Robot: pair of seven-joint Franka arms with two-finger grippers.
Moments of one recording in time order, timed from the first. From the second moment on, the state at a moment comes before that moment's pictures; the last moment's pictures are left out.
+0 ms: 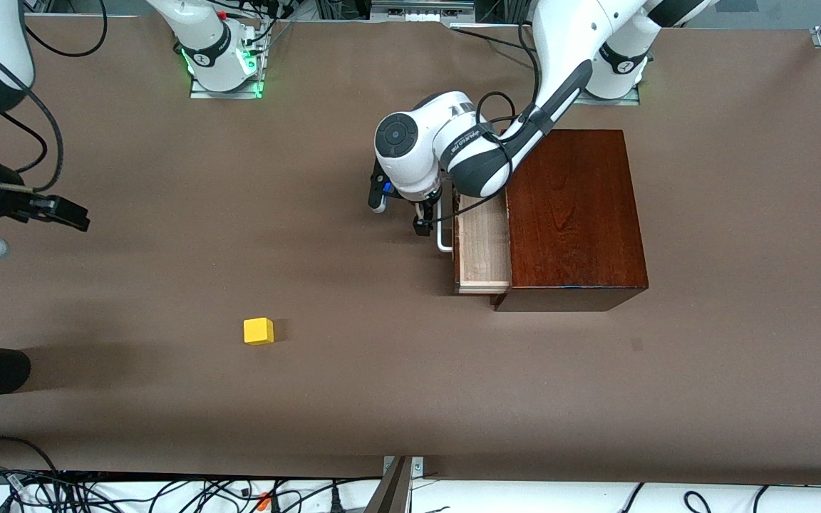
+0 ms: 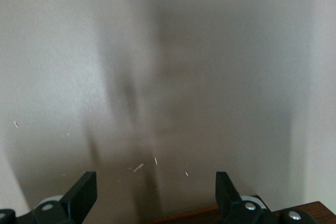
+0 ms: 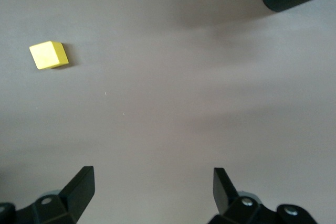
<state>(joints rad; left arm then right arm) -0.46 0.71 -0.46 -1.48 0.34 1.89 0.70 -0.13 0.13 0.12 -1.60 -0.09 1.68 0.13</state>
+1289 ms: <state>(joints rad) -0.37 0.70 -0.43 -1.47 0.35 1.79 0.69 0.08 -0.04 -0.10 -1.71 -0.09 1.64 0.03</state>
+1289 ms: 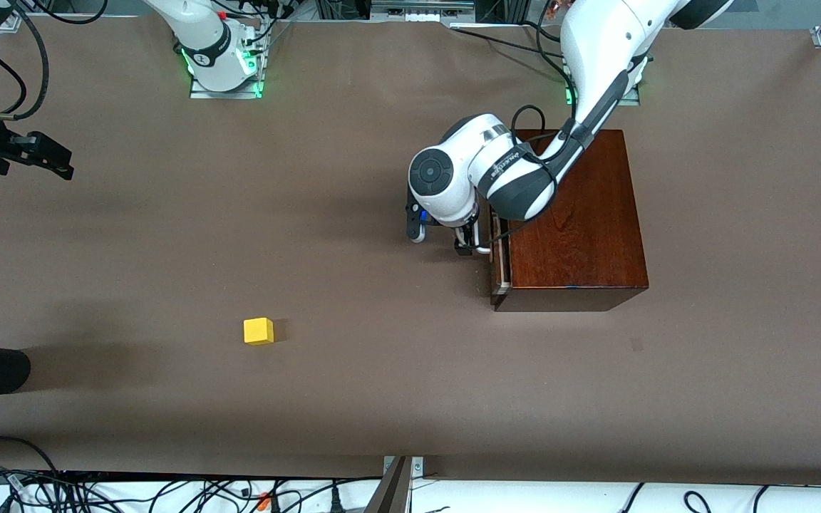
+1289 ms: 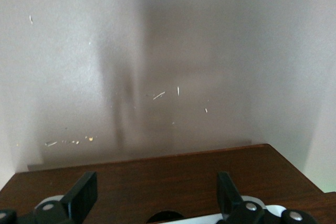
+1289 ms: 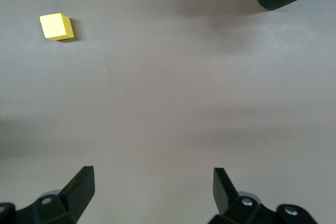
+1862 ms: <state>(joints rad) -0.35 0.68 -0.43 -1.47 0.35 1.76 0.69 0.05 -0.04 -0.06 -1.71 -0.07 1.64 0.03</state>
